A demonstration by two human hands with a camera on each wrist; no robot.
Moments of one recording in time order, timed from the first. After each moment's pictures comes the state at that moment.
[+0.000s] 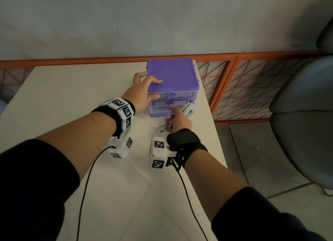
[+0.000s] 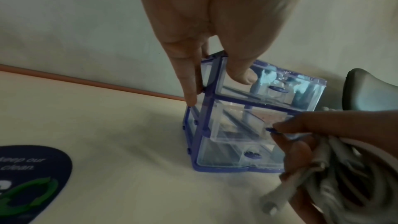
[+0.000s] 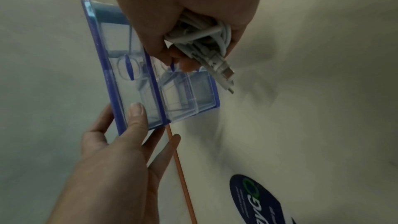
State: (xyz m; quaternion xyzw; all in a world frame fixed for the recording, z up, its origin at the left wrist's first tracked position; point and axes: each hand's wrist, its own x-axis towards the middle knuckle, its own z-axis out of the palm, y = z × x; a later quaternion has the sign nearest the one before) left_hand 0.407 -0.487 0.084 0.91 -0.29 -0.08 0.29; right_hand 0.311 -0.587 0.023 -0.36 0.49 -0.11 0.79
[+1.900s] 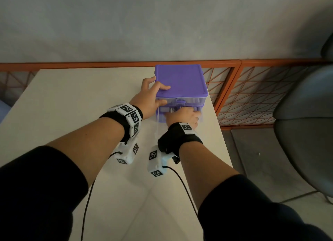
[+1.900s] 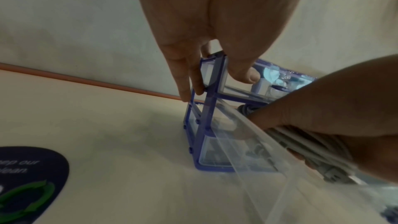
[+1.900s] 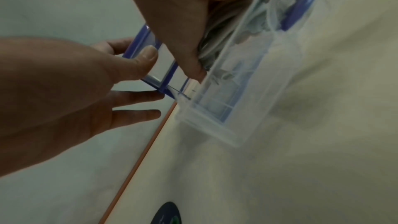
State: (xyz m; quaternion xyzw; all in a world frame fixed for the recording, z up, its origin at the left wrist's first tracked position) left_hand 0.415 -0.483 0.078 0.89 -0.32 -0.09 0.30; right_hand 0.341 -0.575 0.051 -0.78 0.51 -0.06 0.37
